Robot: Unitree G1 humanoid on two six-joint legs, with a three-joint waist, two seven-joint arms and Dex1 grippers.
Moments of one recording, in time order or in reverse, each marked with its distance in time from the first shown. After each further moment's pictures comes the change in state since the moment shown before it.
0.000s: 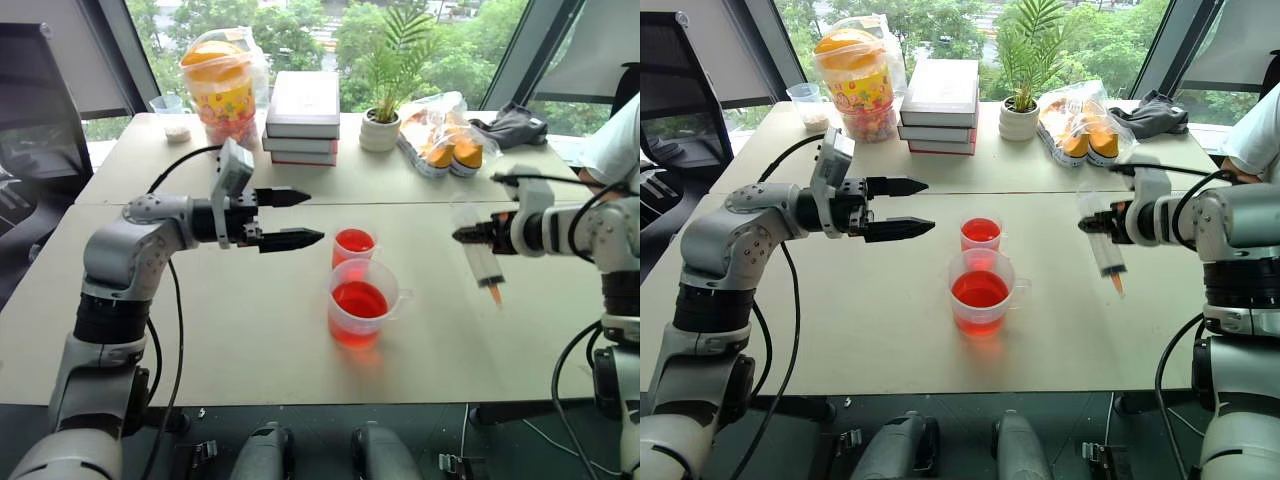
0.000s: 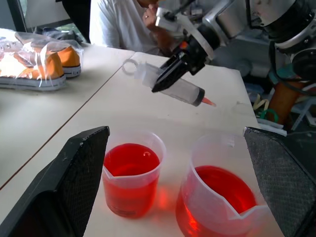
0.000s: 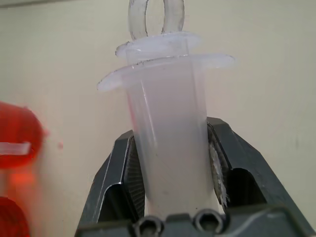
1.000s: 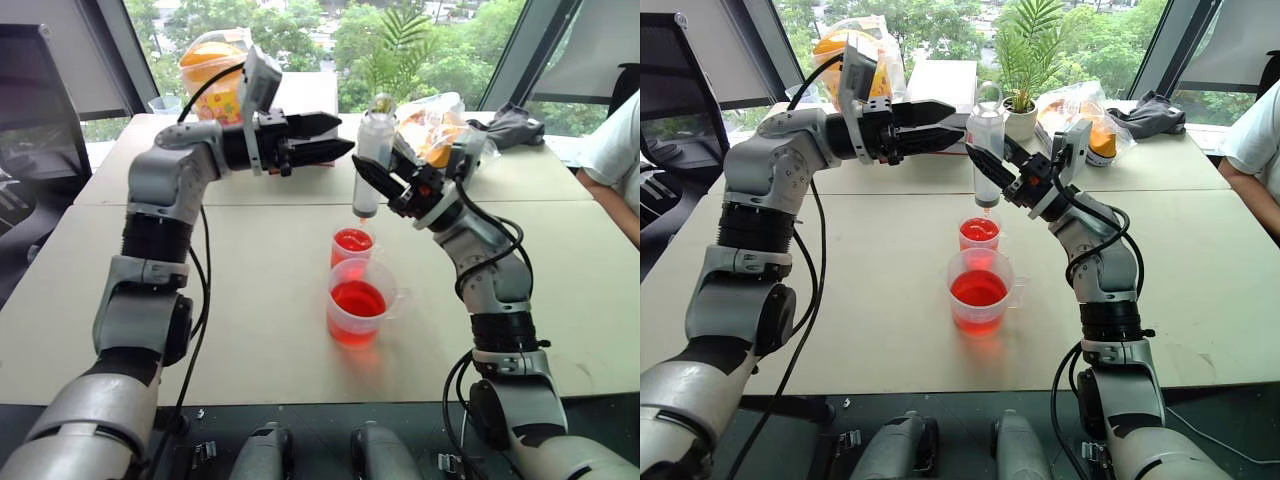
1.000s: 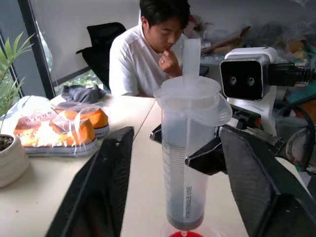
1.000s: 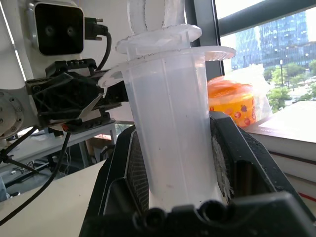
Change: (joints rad) left arm -0.435 -0.134 -0.002 0.488 0.128 -0.162 -0.024; right arm 0.112 0.578 -0.104 -0.141 -0.051 -1.215 0.352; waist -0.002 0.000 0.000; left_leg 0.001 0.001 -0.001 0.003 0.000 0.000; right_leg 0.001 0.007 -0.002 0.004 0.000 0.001
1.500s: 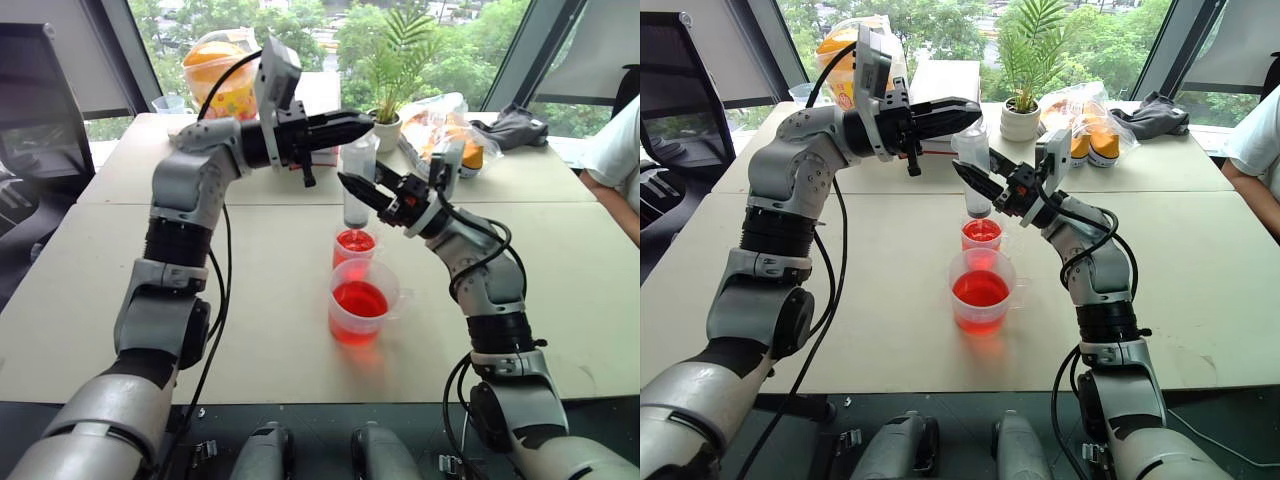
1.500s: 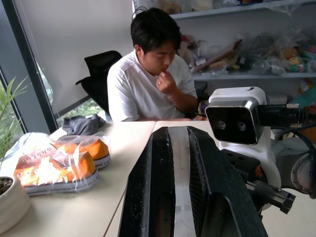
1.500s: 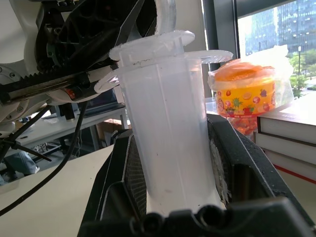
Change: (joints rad) left arm 0.010 -0.111 -0.019 -0.027 0.024 -0.144 0.024; right arm 0.004 -0.014 0.046 0.012 -0.027 0.019 0.025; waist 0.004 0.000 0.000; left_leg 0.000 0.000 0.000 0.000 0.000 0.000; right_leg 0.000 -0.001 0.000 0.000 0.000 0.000
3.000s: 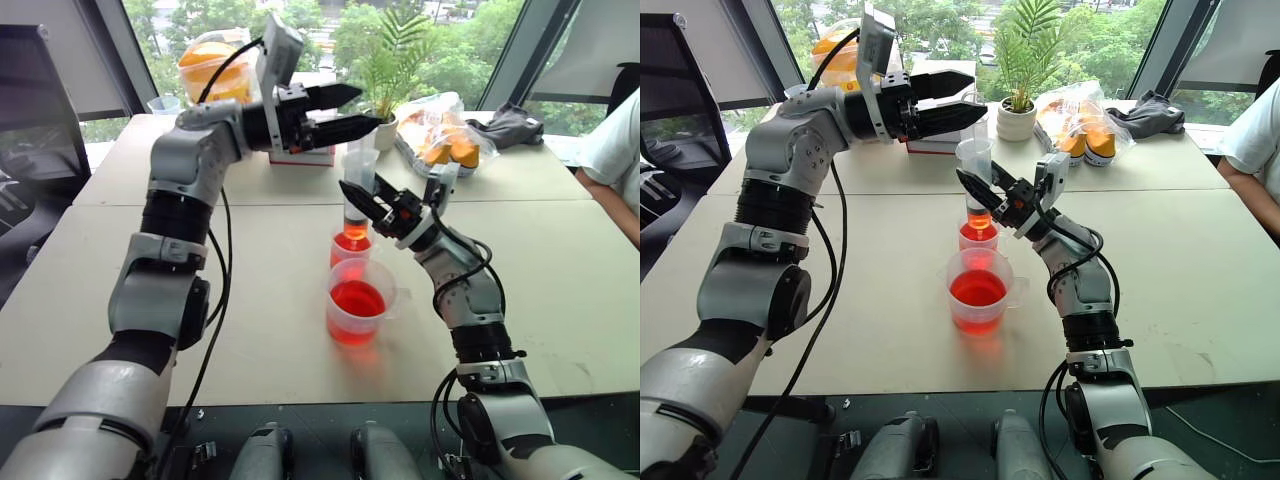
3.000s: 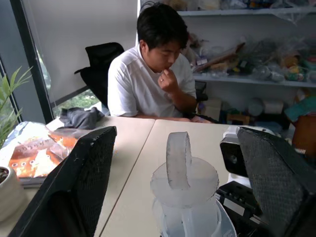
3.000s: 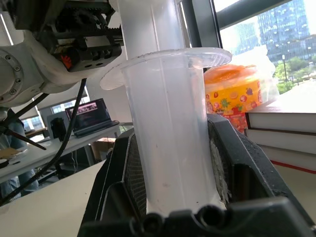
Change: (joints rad) left arm -0.134 0.013 -0.001 0.203 -0.021 0.028 0.002; right arm 0.051 0.081 -0.007 0.118 0.004 -0.157 0.010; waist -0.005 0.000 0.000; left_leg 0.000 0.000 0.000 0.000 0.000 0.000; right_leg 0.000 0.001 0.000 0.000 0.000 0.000
